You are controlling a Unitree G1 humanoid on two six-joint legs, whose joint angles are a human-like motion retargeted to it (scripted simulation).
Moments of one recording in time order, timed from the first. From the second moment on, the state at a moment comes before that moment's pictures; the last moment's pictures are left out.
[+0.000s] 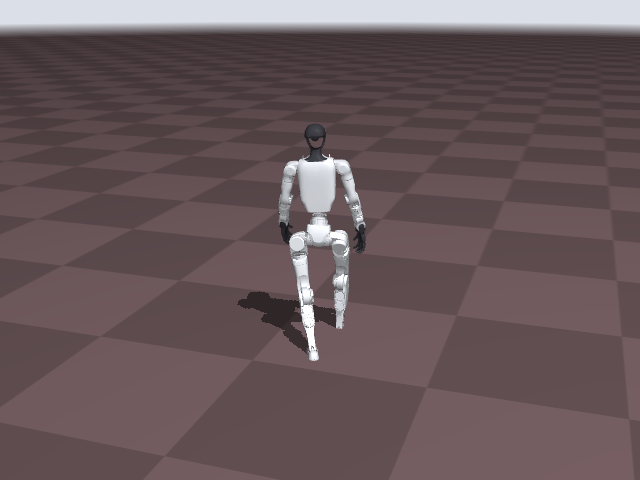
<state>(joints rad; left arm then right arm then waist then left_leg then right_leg) -0.13 0.25 -0.15 1.16 -0.04 -0.08 -0.10 -0.06 -0.23 0.25 1.30 -0.16 -0.02 0.11 -0.05 -0.07 -0.23 0.00 -0.15 0.15 0.36 -0.55 0.10 -0.66 -0.11 -0.17 0.49 -0.28 0.05</state>
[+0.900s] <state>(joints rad) -0.03 0.28 -0.06 1.19 -0.09 -0.07 -0.03 -0.14 -0.21 0.37 1.31 -0.20 -0.04 0.11 -0.06 -0.22 -0.26 -0.39 -0.23 0.23 0.34 -0.43 0.14 -0.50 -0.33 -0.05 1.29 -0.48 0.02</state>
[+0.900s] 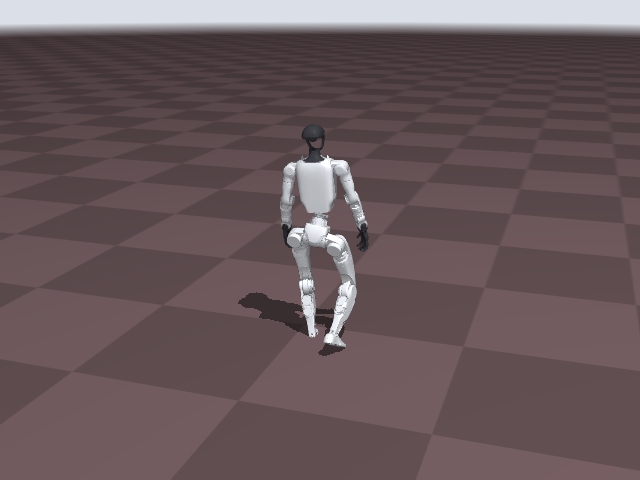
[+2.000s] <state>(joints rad) 0.12 0.21 -0.02 1.29 -0.03 -0.04 0.01 -0.18 -0.30 0.30 1.00 -0.17 -0.08 -0.04 0.09 0.09 -0.32 -0.44 0.23 0.00 1.18 -0.52 -0.10 -0.33 0.25 -0.10 0.13 -0.28 -0.04</state>
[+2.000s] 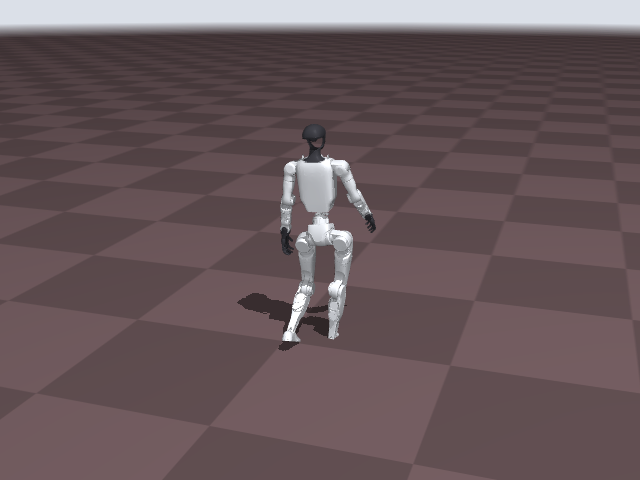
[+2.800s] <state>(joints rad) 0.17 0.32 0.02 1.20 -0.02 -0.05 0.12 -0.23 -0.36 0.28 1.02 -0.21 -0.09 -0.14 -0.05 -0.16 -0.17 -0.22 -0.27 0.16 0.21 -0.43 0.13 -0.59 -0.32 -0.15 1.35 -0.60 0.01</state>
